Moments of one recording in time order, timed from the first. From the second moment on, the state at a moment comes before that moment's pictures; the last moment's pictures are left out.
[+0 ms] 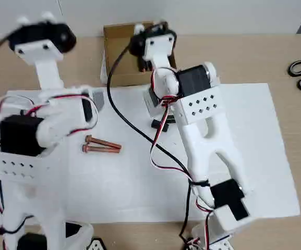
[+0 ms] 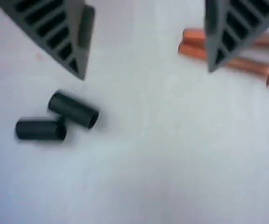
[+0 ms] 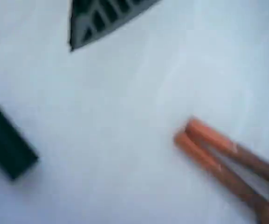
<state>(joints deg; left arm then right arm) 4.8 -24.9 -9.8 99.4 19.8 -25.1 4.8 -27.0 99.1 -1.7</state>
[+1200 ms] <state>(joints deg) 4.8 -37.7 17.6 90.9 19.8 -25.2 24.4 -16.4 85.2 21.4</state>
